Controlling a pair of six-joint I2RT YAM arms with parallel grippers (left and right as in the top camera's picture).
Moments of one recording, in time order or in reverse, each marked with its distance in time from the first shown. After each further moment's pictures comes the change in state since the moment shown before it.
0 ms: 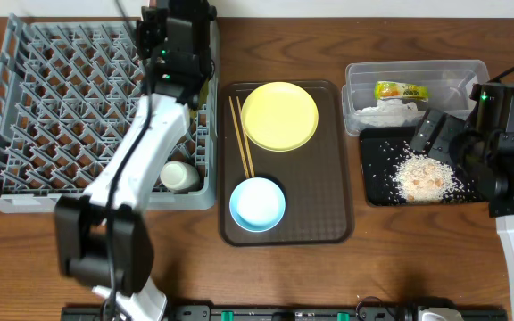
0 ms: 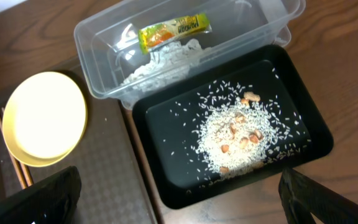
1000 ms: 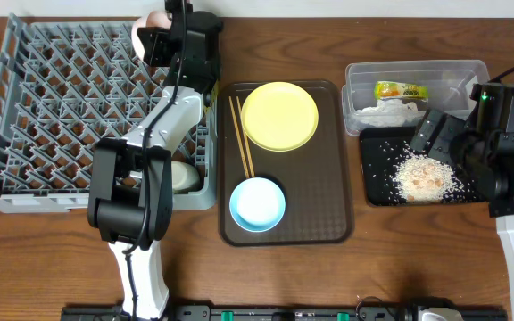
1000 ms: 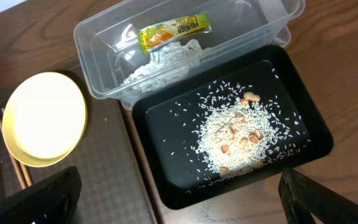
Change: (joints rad) left arm 0.035 0.261 0.000 0.198 -0.232 0.272; right arm -0.001 0.000 0.000 0.000 0.000 0.000
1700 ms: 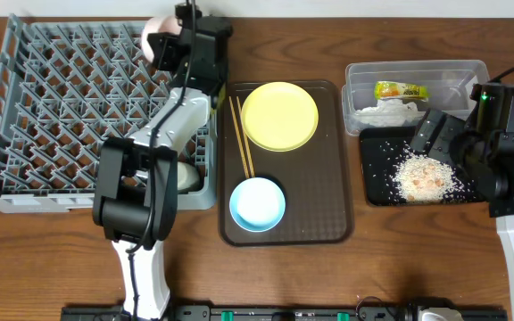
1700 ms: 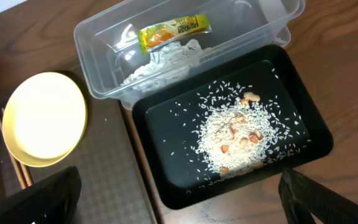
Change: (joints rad) left arm -0.042 0.007 0.000 -0.085 0.008 -0.023; right arm 0.000 0.000 0.000 0.000 0.000 0.000
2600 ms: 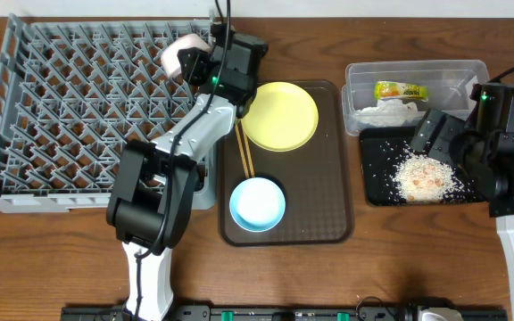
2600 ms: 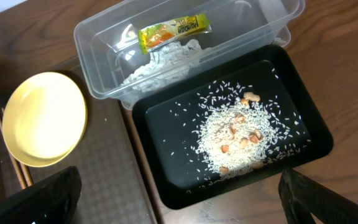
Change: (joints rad) left arm -0.119 0.000 0.000 -0.210 0.049 -0.160; right arm 0.000 0.000 0.000 0.000 0.000 0.000
